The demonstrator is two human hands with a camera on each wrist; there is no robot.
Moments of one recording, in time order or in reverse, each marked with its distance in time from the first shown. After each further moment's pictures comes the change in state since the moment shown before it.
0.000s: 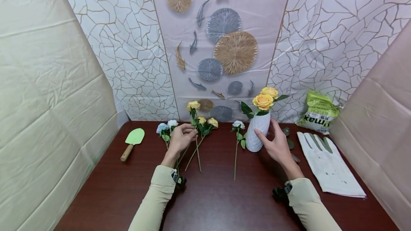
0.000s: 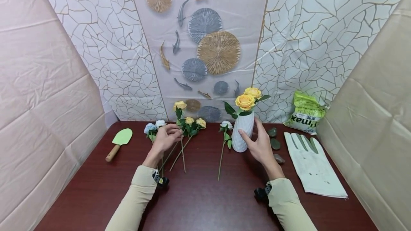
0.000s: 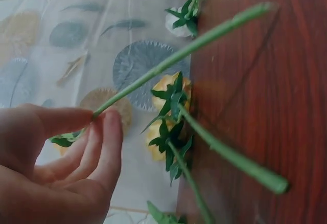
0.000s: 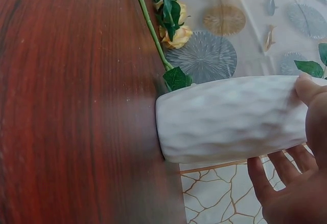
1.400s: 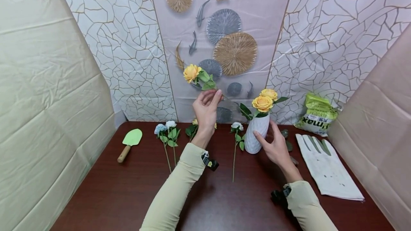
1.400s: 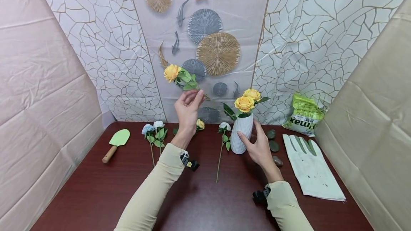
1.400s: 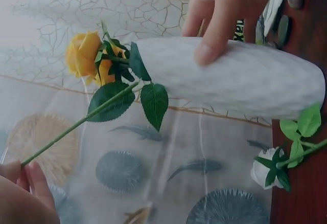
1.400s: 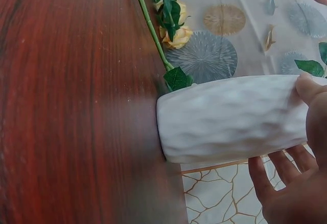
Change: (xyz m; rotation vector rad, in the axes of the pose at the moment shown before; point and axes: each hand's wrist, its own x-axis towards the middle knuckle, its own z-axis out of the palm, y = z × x) left_hand 0.034 0.125 0.107 -0.710 0.237 0.519; right_hand -0.001 -0.005 0.001 0.024 0.010 -0.006
